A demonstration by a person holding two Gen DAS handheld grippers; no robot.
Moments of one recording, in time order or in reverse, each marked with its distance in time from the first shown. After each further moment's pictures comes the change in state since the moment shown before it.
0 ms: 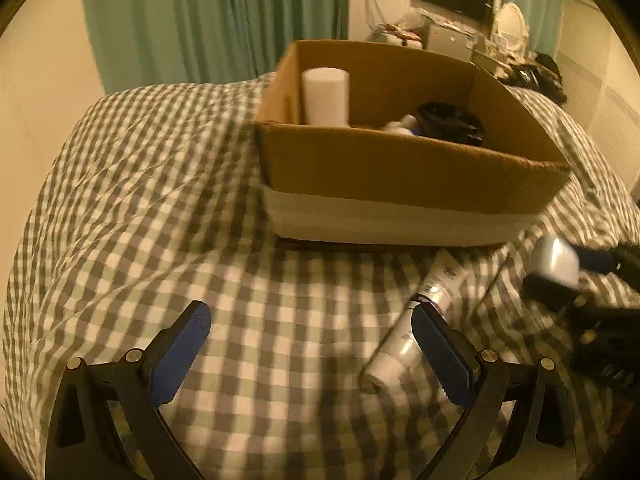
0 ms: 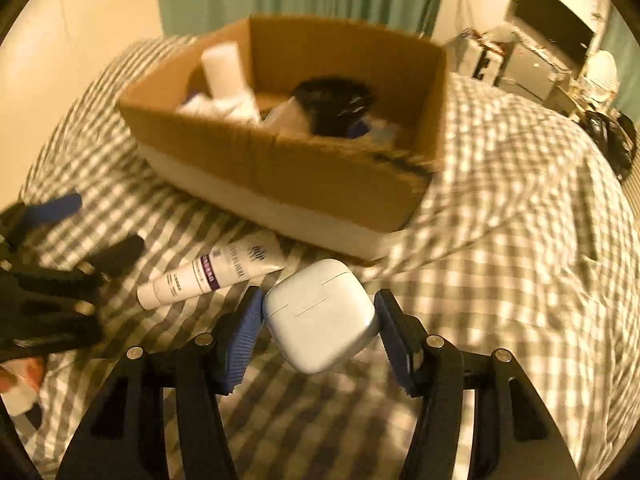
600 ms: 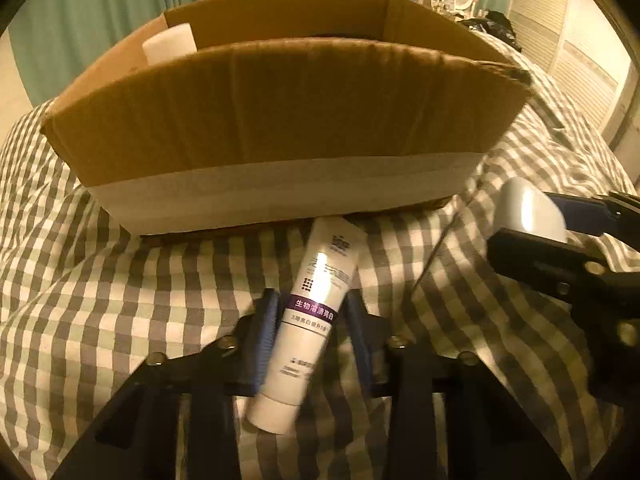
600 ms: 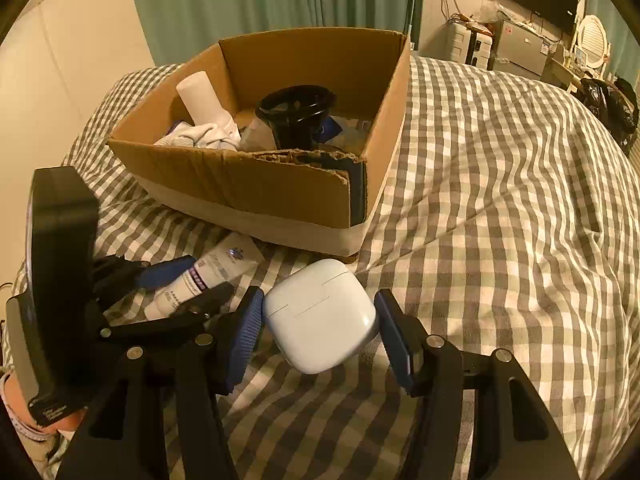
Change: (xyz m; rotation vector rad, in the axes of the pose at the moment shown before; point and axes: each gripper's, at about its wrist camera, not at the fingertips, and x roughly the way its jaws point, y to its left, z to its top) left arm 0.041 -0.063 -0.001 0.131 0.090 -0.134; right arm 0.004 -0.017 0.008 0.094 -0.003 0.077
